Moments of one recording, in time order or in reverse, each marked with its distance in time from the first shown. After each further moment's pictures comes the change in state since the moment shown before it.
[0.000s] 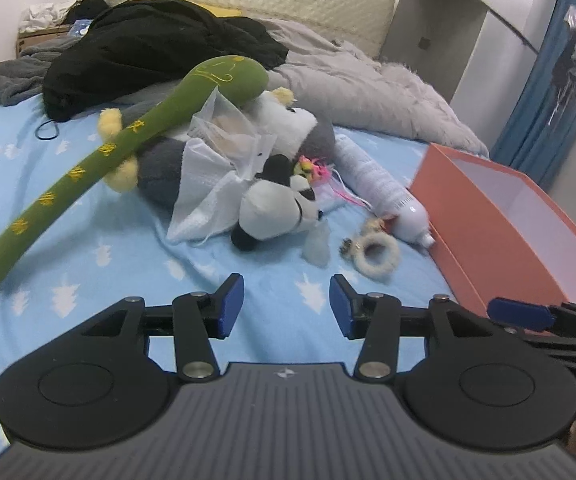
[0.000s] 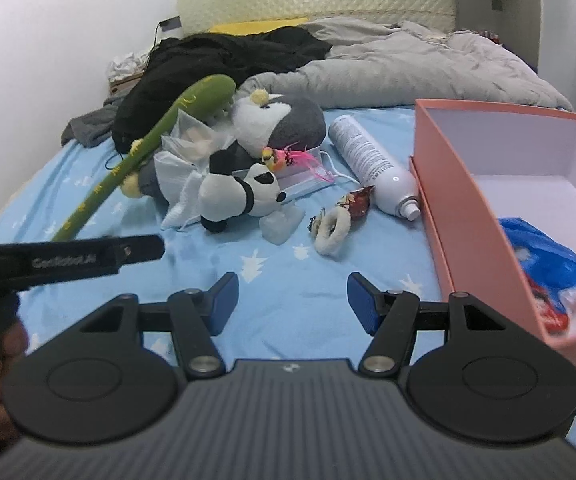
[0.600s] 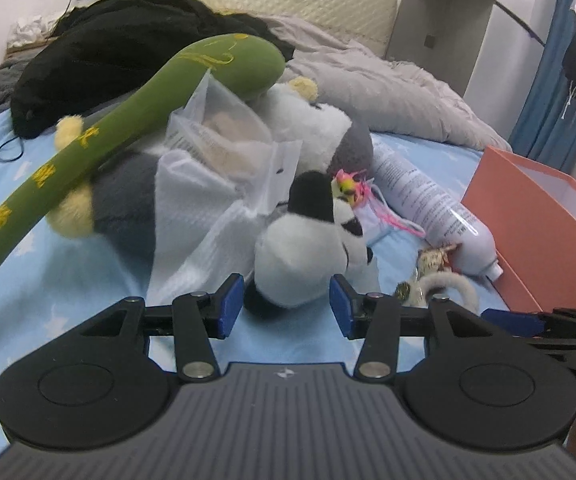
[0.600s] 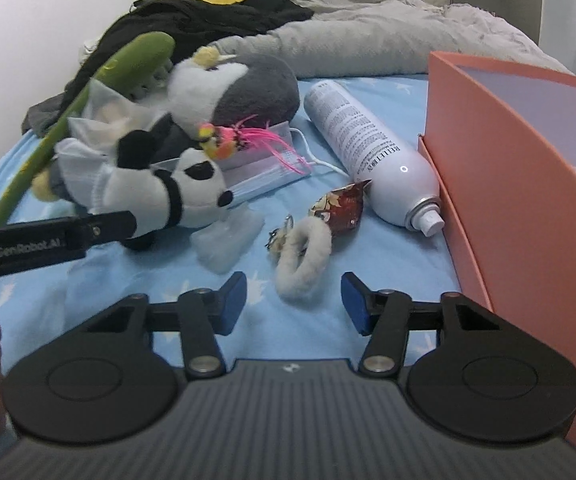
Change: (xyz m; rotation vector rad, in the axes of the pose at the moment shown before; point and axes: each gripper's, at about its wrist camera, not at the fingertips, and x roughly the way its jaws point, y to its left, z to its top) left arm 0.109 0.019 0.029 0.049 -0.046 0.015; right arm 0.122 -0.030 0.017 0.023 0.056 -0.047
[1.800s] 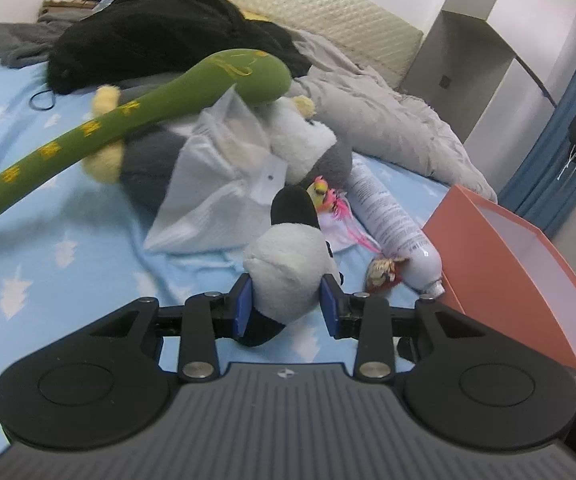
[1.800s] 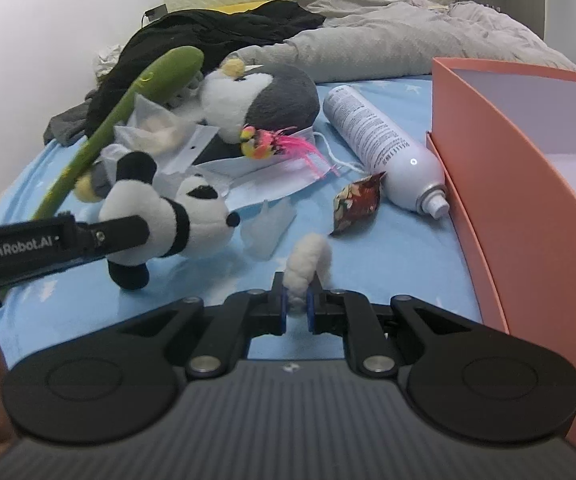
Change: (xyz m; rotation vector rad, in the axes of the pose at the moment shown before) left arm -0.072 -0.011 -0.022 -0.210 -0.016 -0.029; right arm -0.047 0.009 -0.012 0.029 -0.007 0.068
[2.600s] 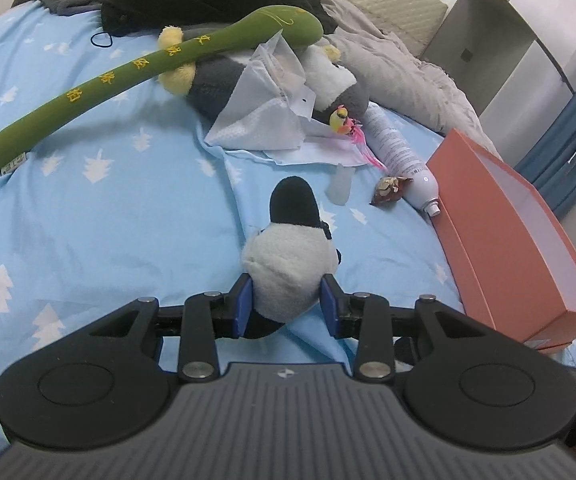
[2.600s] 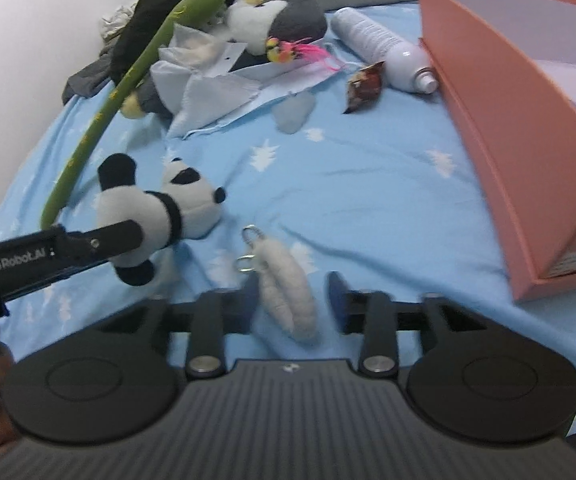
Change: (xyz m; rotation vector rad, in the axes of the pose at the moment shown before) left arm -0.088 0.011 -0.061 -0.060 0.126 0.041; right arm -0.062 0.015 -0.057 0.073 0.184 0.046
